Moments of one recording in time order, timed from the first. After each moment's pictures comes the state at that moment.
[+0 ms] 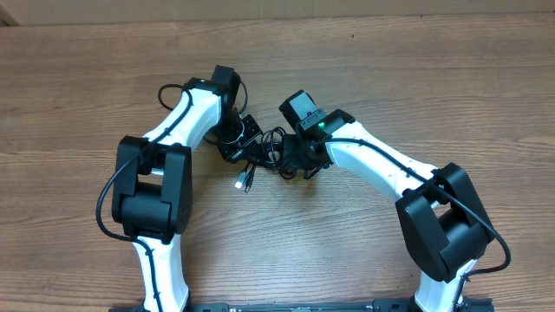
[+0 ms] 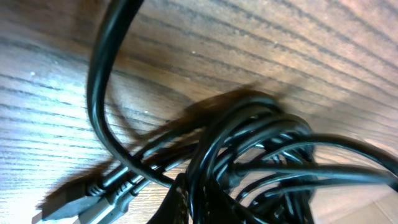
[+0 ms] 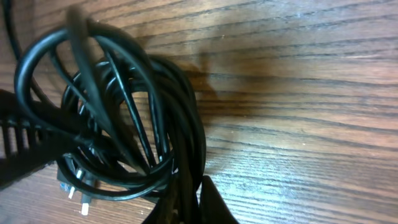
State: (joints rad) left arm -0.22 2.14 1.54 -1.00 0.49 -0.75; right arm 0.60 1.96 1.37 -0.71 -0.12 0.67
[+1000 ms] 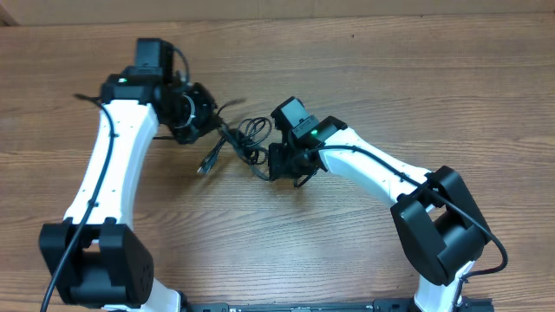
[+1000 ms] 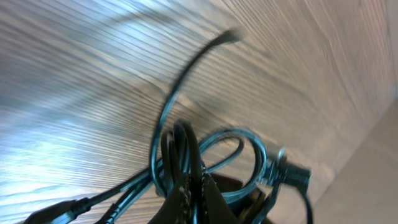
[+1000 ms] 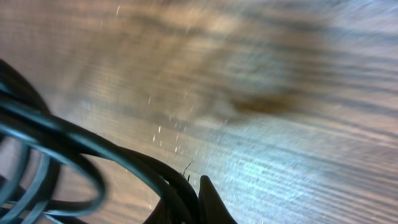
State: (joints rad) left arm -0.01 1.72 1.52 -1.04 0.44 -0.75; right arm 0.66 1.95 1.35 -0.68 -0.28 0.59
